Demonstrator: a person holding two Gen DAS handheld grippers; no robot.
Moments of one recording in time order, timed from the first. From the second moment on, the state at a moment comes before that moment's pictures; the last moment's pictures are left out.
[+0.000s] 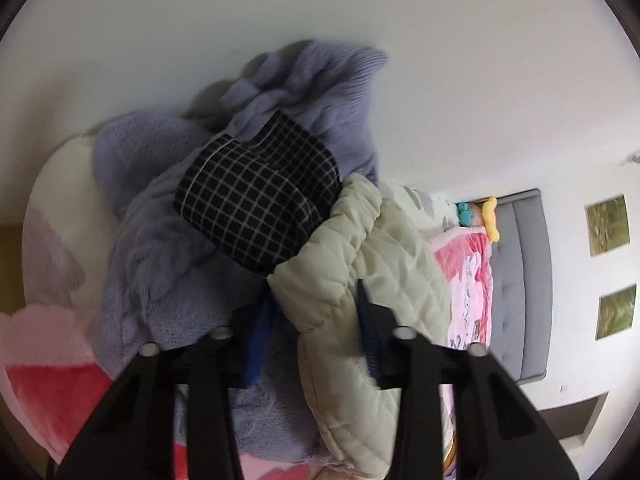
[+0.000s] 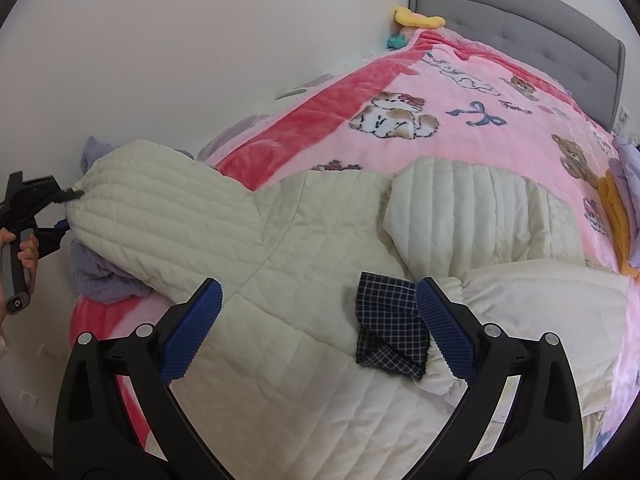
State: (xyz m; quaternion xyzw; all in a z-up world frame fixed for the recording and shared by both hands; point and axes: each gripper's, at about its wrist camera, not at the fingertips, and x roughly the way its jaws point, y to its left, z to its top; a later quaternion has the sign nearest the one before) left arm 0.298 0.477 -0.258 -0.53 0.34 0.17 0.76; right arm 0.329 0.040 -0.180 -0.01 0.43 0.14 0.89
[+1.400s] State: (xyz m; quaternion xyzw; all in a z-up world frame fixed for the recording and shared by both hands) left arm 0.315 -0.185 -0.278 0.28 0.29 -0.20 0.90; right arm 0.159 -0.336 -0.222 0.06 0.43 -0.19 0.88
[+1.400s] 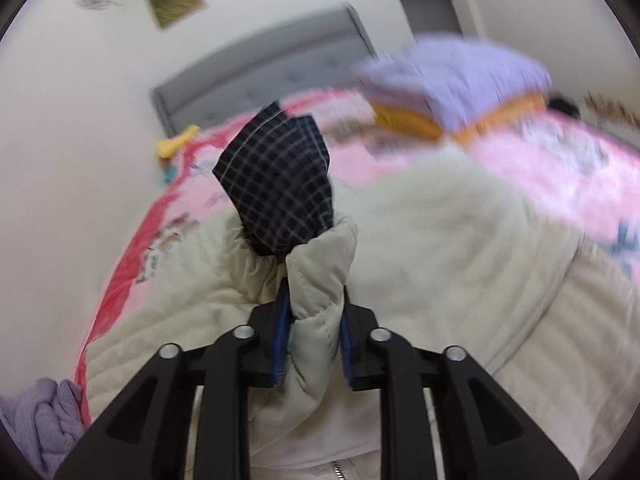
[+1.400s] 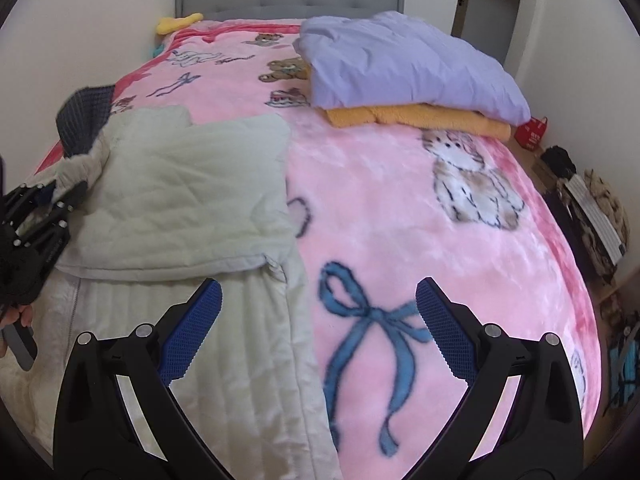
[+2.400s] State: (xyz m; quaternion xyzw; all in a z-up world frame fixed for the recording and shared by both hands) left arm 0.391 0.097 -0.283 0.03 0.51 -0.18 0.84; right arm 0.378 -0.208 -0.221 0.14 0.48 0.18 0.85
